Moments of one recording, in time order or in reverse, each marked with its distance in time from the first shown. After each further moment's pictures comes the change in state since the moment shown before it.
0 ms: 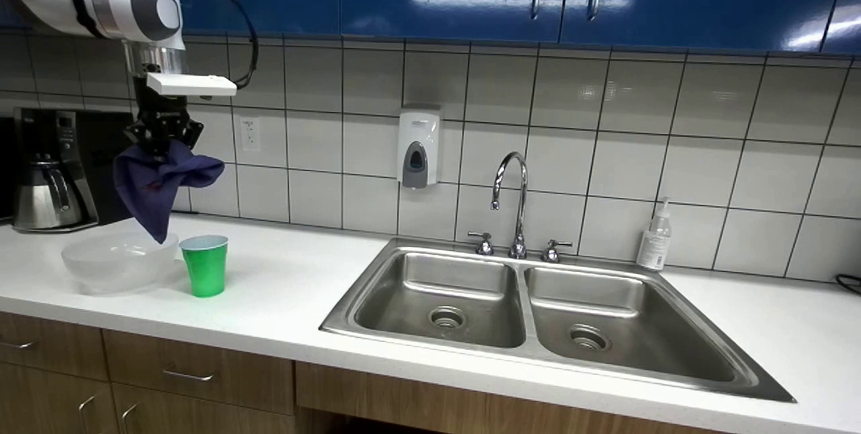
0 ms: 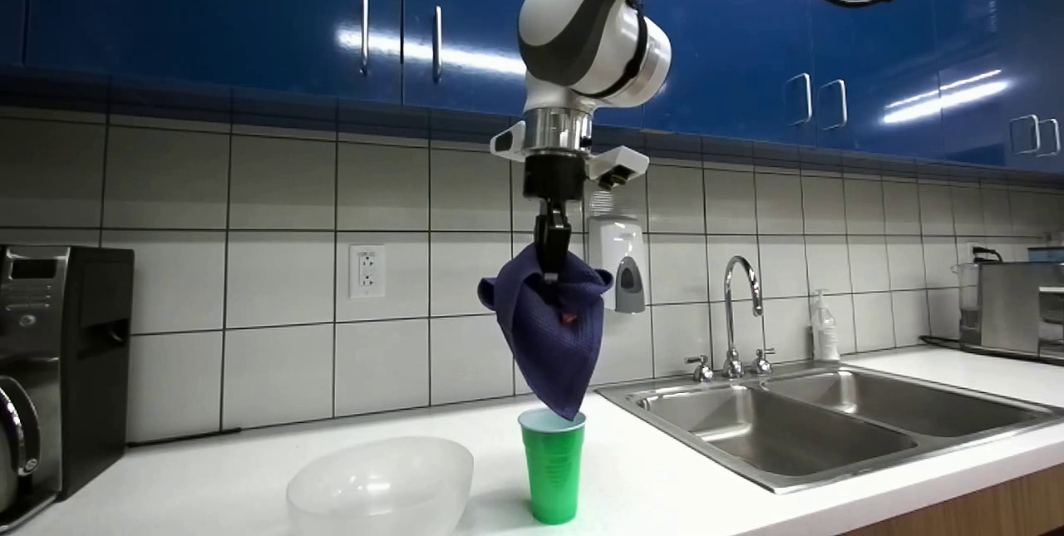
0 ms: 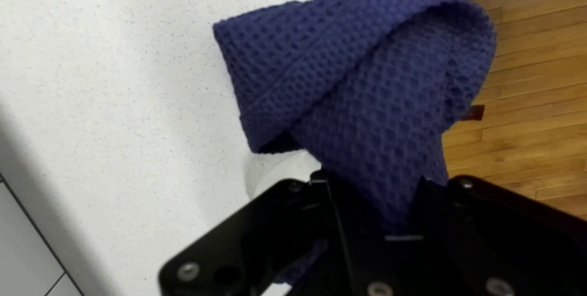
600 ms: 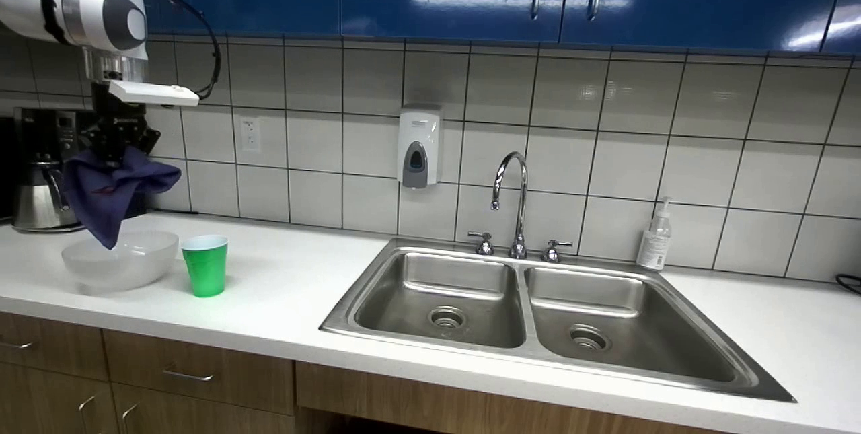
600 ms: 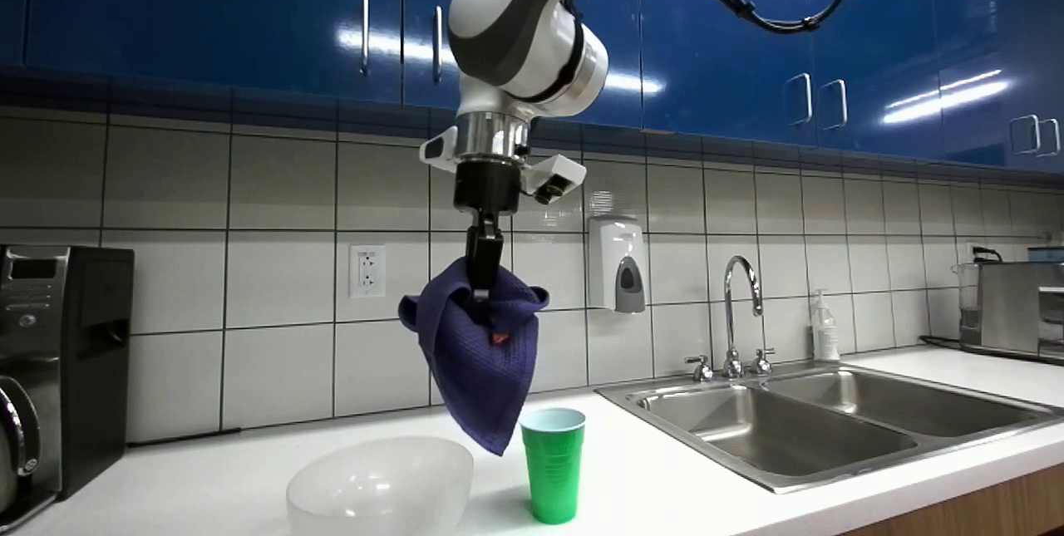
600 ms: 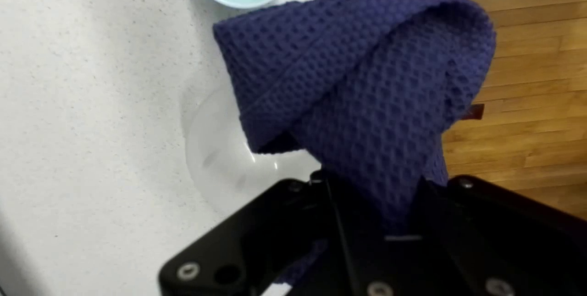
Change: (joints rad) arm 0.053 0.148 0.086 0.151 0.017 -0.056 0.002
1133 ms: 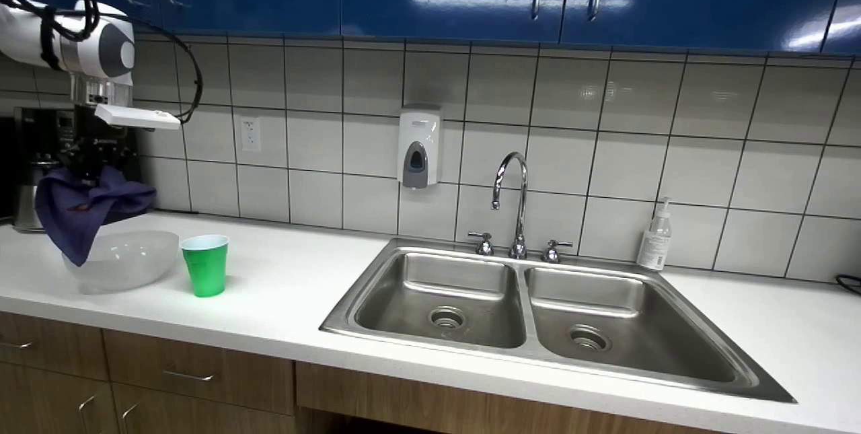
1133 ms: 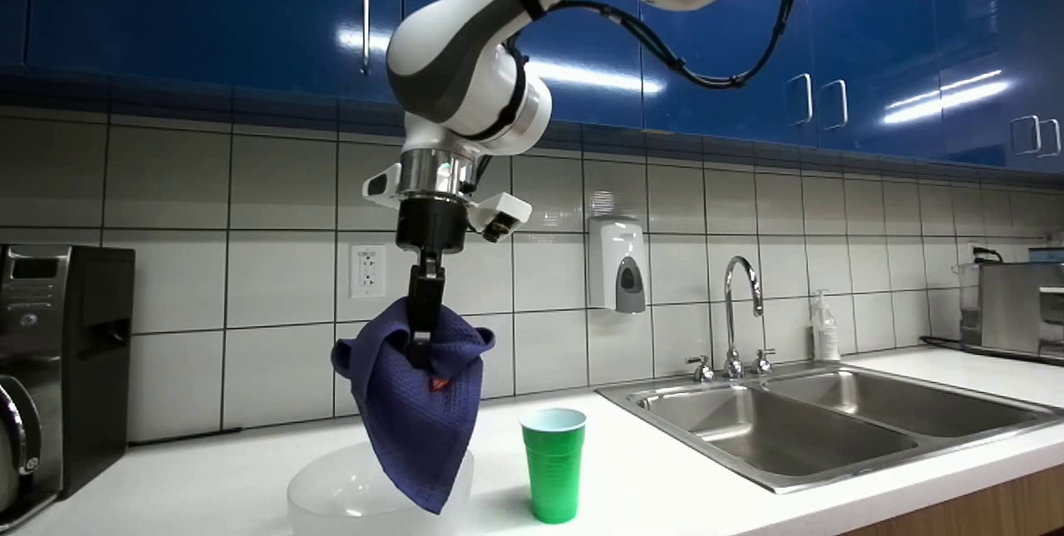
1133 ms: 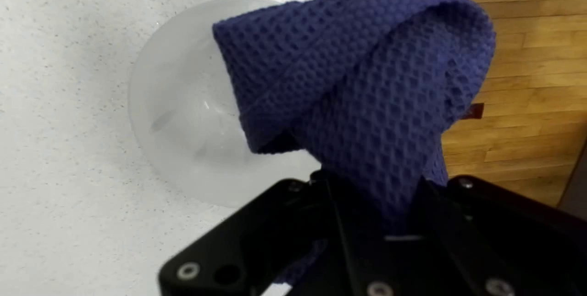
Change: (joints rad) arm 0.043 0.203 0.041 0.176 -0.005 -0.041 0.000
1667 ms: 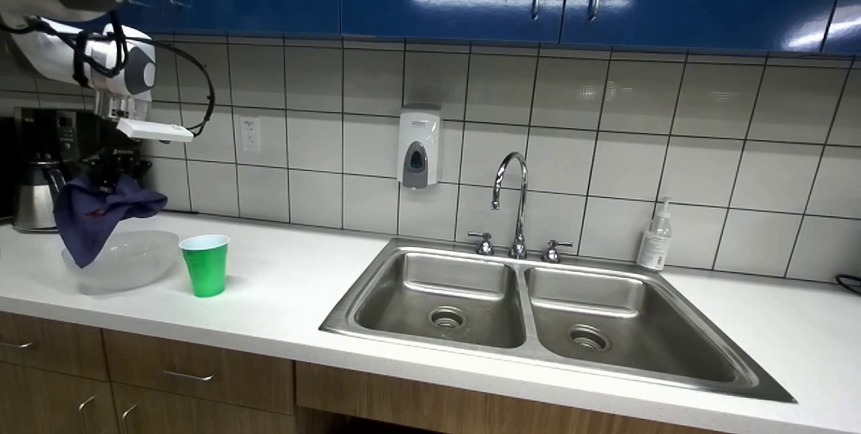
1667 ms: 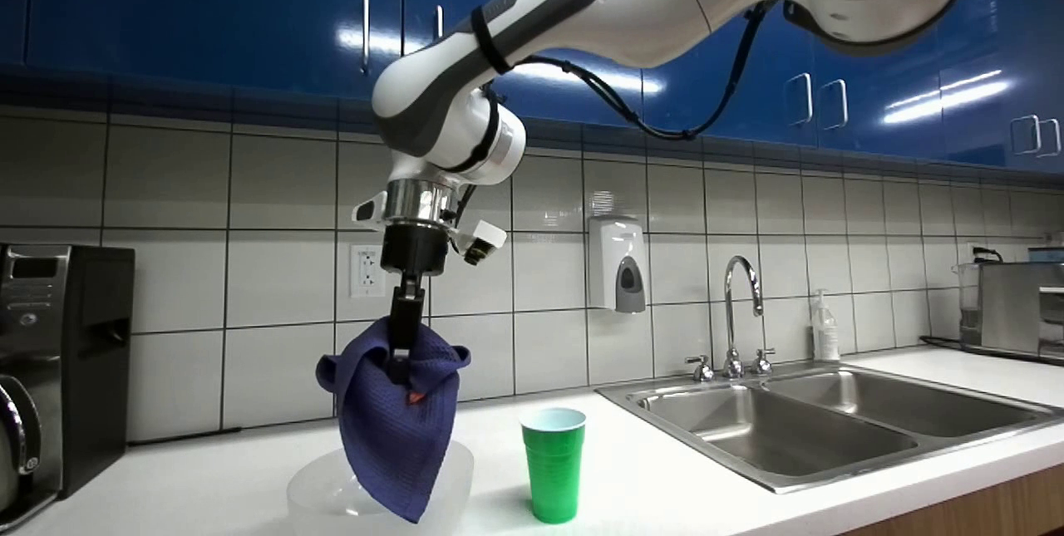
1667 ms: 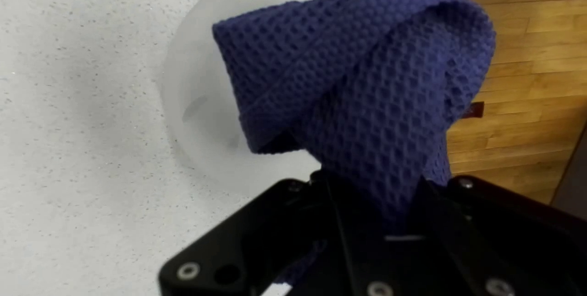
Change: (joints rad) arm 0.003 0.192 -0.002 0.229 -0.016 -0.058 -0.009
